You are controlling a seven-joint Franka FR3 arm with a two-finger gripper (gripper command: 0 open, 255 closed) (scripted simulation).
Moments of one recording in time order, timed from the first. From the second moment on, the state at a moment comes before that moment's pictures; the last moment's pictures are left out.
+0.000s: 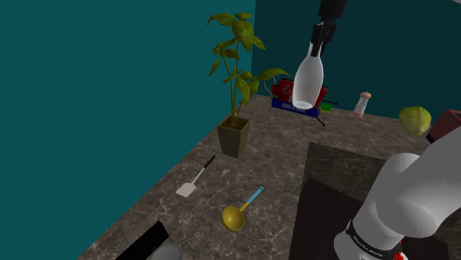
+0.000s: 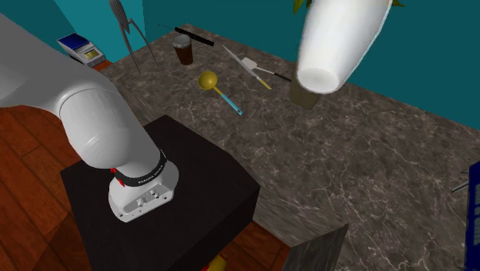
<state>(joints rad) -0.02 -0.34 -0.43 -1.58 -0.12 1.34 -0.37</state>
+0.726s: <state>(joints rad) 0.03 -0.51 -0.19 -1.75 -0.09 1.32 -0.07</state>
